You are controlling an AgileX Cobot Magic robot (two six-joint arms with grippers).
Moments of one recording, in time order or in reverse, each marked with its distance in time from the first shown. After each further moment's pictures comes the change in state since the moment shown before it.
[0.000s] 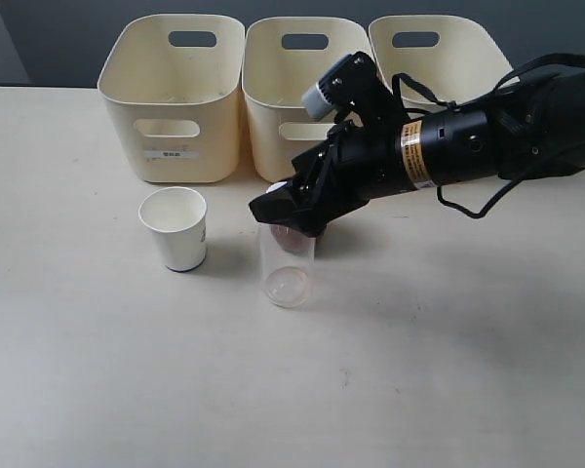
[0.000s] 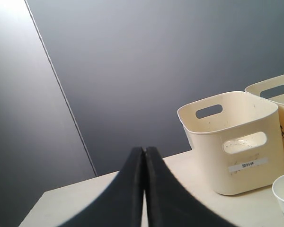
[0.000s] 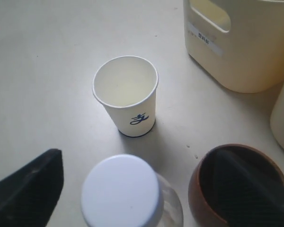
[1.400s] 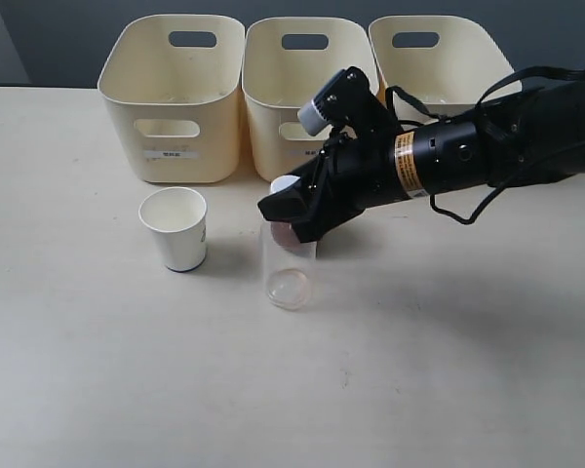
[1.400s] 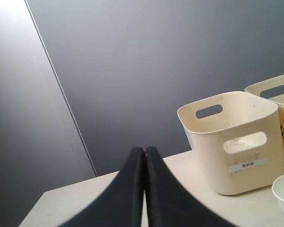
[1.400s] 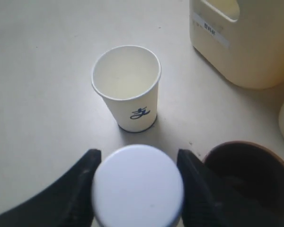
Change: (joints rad) left arm 0.000 0.000 0.000 0.000 0.000 0.000; right arm 0.000 0.047 -0.001 0.028 -0.015 -0.067
